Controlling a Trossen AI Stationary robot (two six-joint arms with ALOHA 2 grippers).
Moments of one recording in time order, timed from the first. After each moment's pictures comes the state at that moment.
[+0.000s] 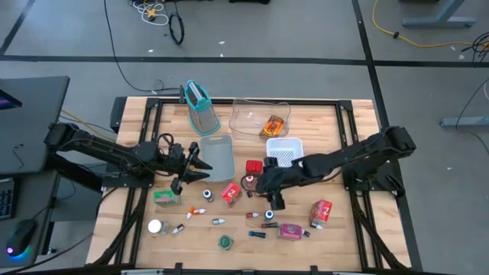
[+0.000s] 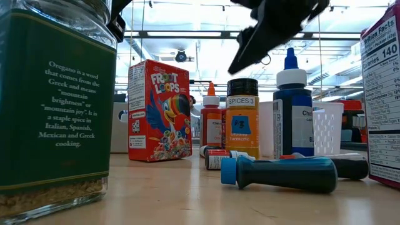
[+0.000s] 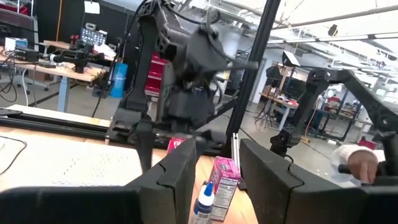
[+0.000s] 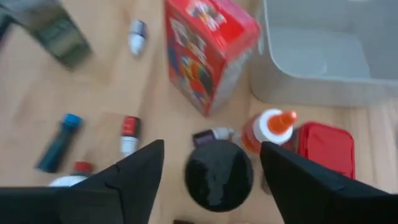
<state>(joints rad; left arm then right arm) -0.17 0.89 0.31 0.75 0.01 -0.28 0.25 1.61 1.13 -0.41 0.13 0.03</state>
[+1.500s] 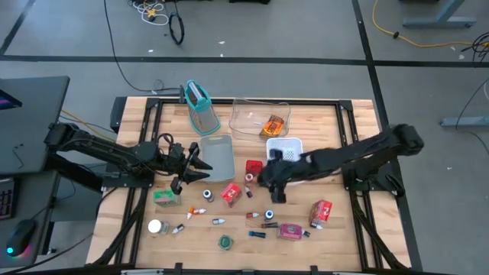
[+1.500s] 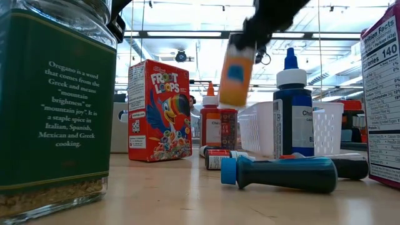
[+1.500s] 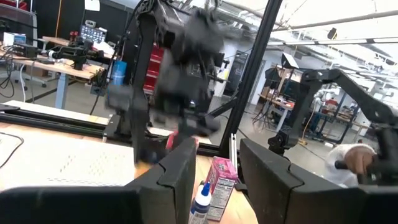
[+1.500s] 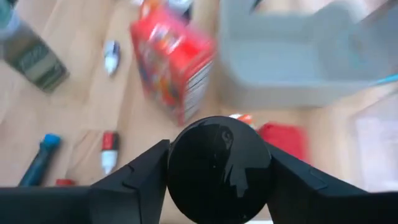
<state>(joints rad) -0.17 0.89 0.31 0.75 0.01 -0.31 0.23 1.50 1.13 -0.43 0.22 0.04</state>
